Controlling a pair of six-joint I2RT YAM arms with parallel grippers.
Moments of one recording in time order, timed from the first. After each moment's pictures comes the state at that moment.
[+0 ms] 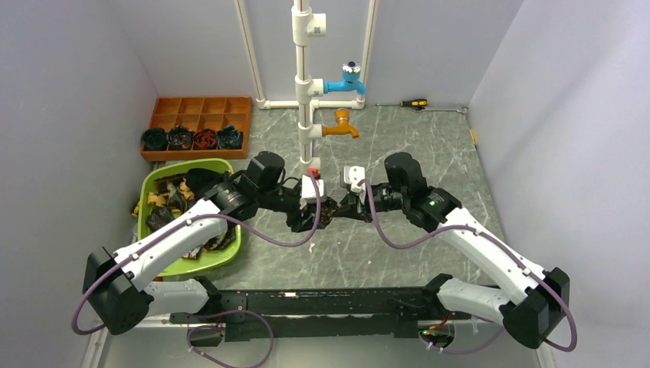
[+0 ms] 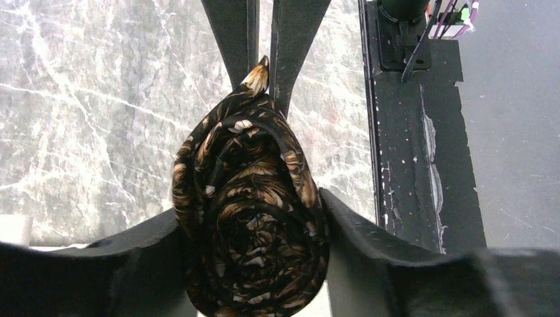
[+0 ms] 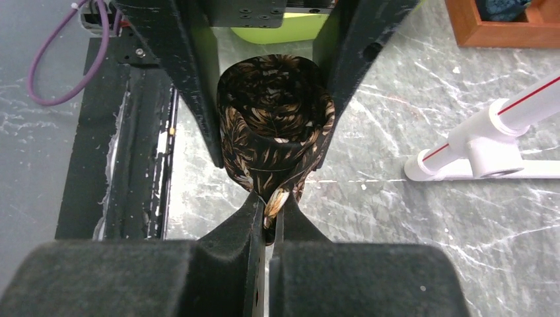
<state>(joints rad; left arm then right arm) -0.75 1.20 1.02 -0.39 0.72 0.42 0.64 1.08 0.95 -0.39 -0.79 -0.47</state>
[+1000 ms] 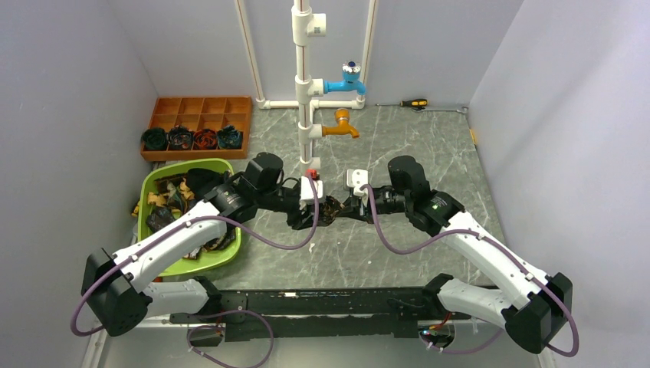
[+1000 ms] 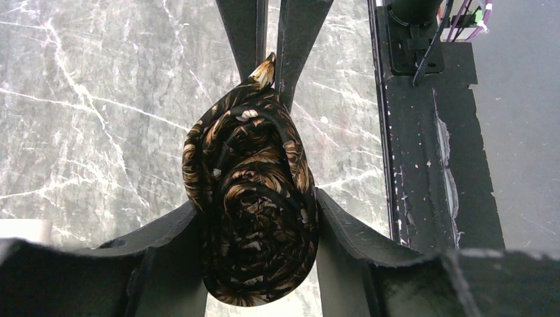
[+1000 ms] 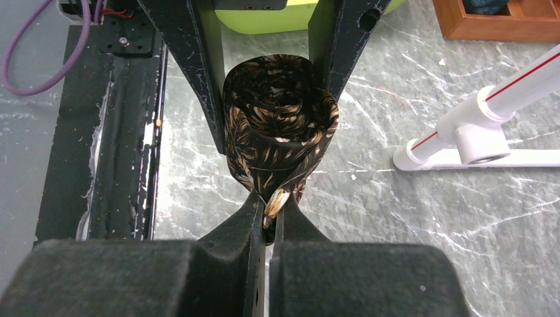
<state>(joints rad) -0.75 1.19 1.00 -0.33 0.70 0.44 0.64 1.03 0.90 -0.37 -0.76 -0.50</state>
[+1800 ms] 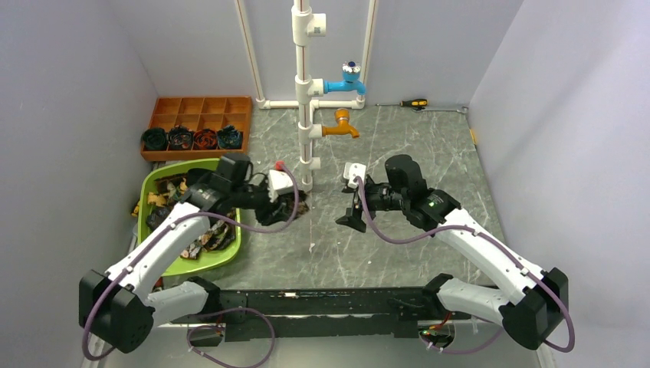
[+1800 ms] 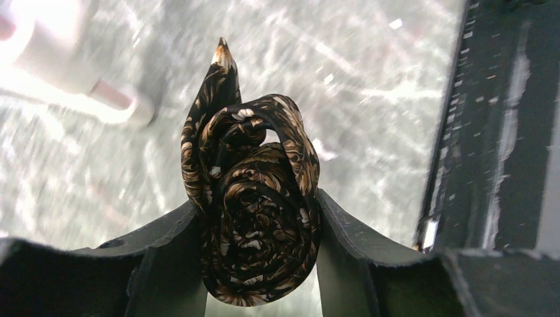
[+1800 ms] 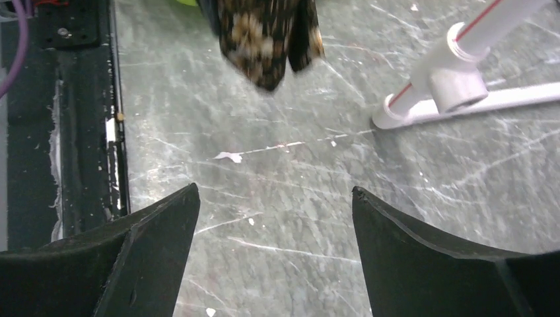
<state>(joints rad) -0.52 1.12 0.91 -0.51 0.69 0.52 0.63 1.07 0.90 -0.38 -0.62 -0.45</state>
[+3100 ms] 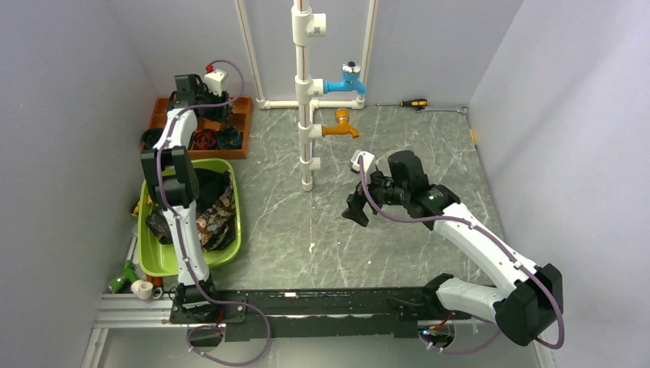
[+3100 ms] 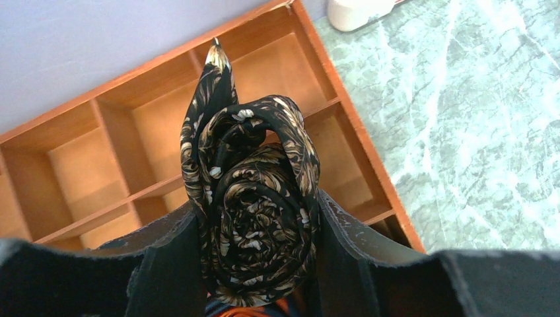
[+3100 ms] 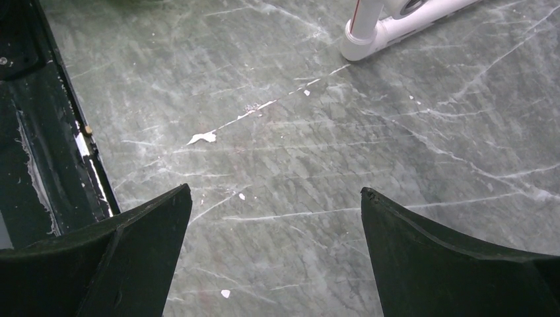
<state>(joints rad) 0.15 2.33 2.08 -0.36 0.40 0.38 0.54 1.11 0.90 -0.41 -0.50 -0.28</state>
